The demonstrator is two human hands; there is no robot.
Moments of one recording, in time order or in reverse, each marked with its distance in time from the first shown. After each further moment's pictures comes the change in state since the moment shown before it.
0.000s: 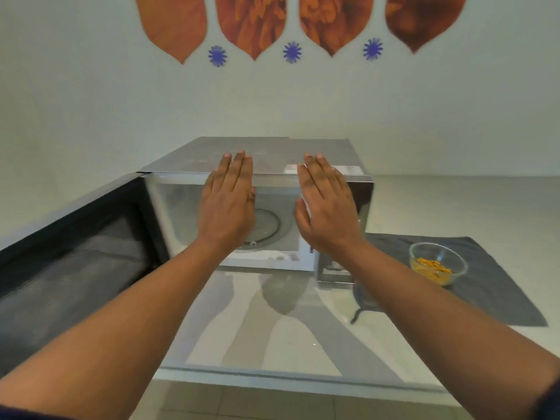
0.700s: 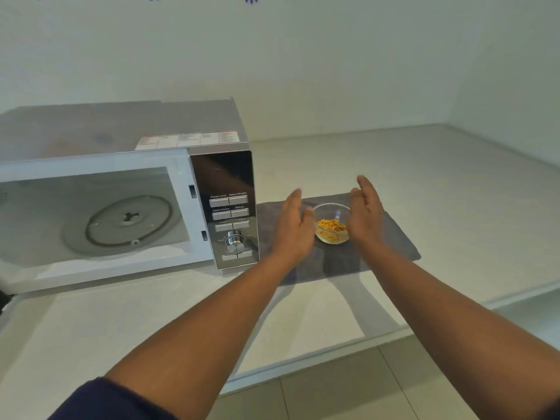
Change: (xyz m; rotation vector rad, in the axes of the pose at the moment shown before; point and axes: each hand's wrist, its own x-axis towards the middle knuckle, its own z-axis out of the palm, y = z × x) left_hand -0.033 0.285 0.144 -1.159 -0.606 -0.319; right_hand -0.153 0.195 -0.074 0.460 0.161 1.189
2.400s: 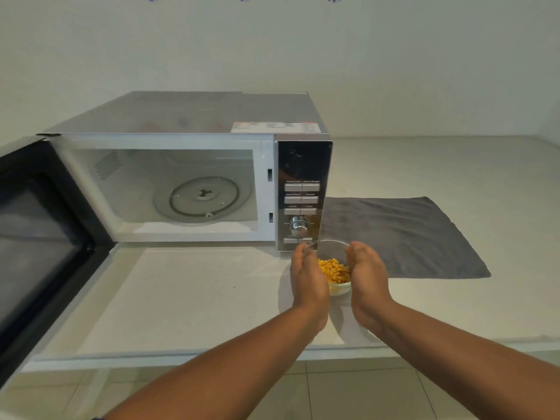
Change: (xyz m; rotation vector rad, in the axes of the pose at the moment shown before) left_hand -0.110 -0.018 -0.038 -0.660 0.403 -0.595; right_hand -0.135 0.001 0.057 0.289 -0.186 0.506
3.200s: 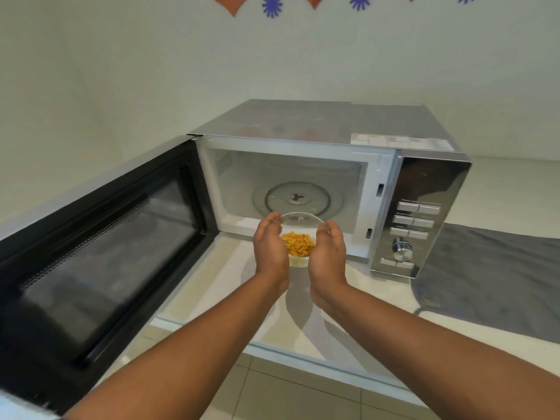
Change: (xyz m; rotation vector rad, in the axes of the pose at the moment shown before) left_hand 0.045 0.120 -0.179 -0.076 0.359 0.315; right_hand -0.083 0.013 0.218 0.013 -0.344 0.004
